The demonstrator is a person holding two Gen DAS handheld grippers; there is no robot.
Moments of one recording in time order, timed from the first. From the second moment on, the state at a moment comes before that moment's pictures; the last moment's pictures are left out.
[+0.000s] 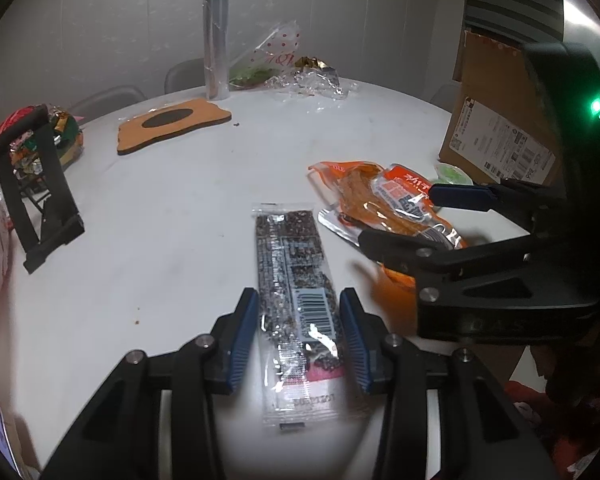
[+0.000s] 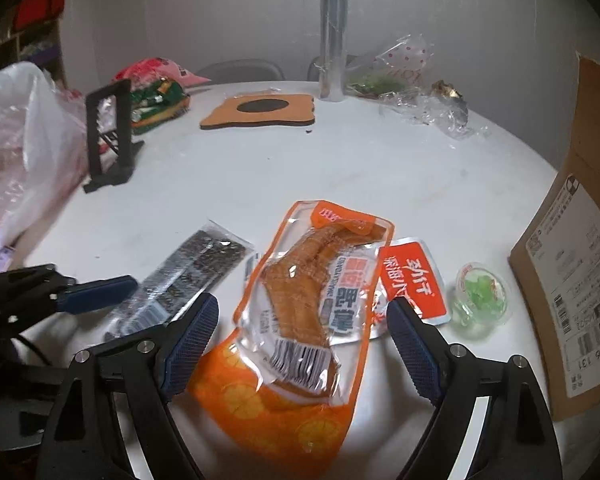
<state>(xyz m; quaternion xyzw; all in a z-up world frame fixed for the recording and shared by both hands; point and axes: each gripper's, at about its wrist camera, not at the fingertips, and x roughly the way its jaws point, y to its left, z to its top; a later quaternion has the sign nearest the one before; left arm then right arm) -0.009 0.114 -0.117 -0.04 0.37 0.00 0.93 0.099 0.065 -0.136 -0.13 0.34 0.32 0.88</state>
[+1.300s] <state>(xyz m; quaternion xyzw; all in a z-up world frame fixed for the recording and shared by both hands) 0.001 0.113 -0.118 -0.04 0.37 0.03 0.93 0.076 0.035 -0.139 -0.19 0.30 0.32 0.88</state>
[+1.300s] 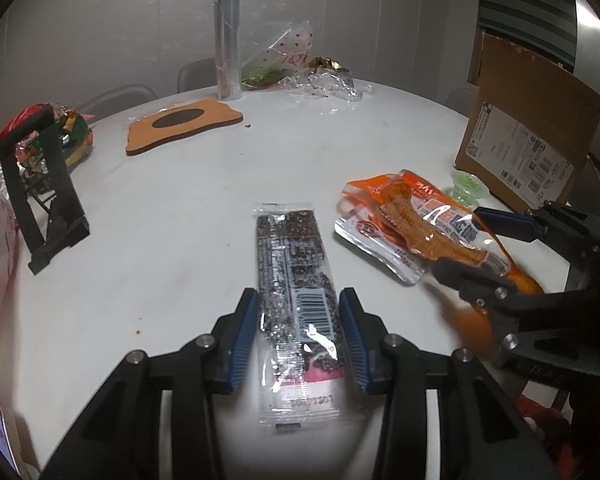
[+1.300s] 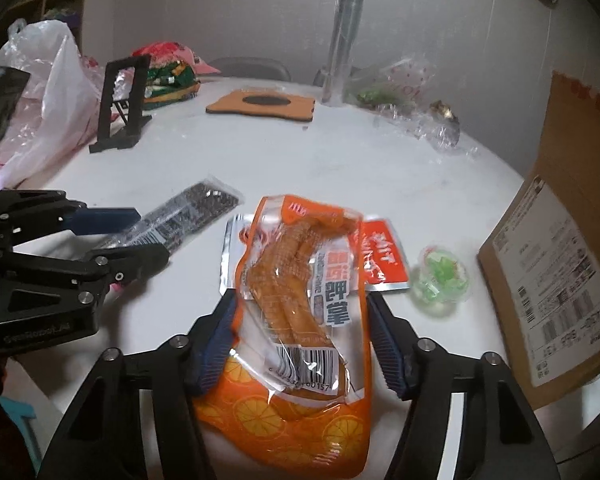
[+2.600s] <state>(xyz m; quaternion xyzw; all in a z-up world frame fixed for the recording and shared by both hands) 0.016 0.086 -0.119 -0.04 0.38 0.02 0.92 0.093 -0.013 -0.122 -0.15 0.29 0.37 0.87</state>
